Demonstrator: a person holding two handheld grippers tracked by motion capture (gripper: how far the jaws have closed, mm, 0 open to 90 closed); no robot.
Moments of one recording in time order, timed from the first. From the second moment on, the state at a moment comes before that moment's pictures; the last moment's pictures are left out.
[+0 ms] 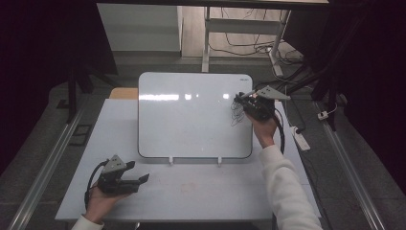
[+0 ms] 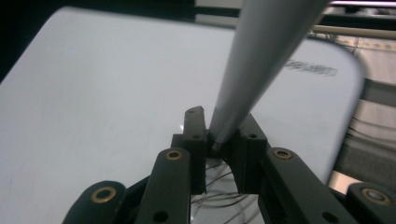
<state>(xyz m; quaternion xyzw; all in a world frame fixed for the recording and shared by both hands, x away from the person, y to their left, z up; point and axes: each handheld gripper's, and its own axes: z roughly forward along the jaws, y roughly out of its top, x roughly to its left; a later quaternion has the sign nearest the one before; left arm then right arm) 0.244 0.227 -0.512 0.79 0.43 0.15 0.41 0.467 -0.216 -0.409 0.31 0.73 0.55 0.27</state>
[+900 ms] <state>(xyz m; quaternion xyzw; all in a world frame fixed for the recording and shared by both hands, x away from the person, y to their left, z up) 0.245 0.226 -0.512 0.79 0.43 0.15 0.41 0.465 -0.212 -0.411 0.30 0.73 0.54 0.27</state>
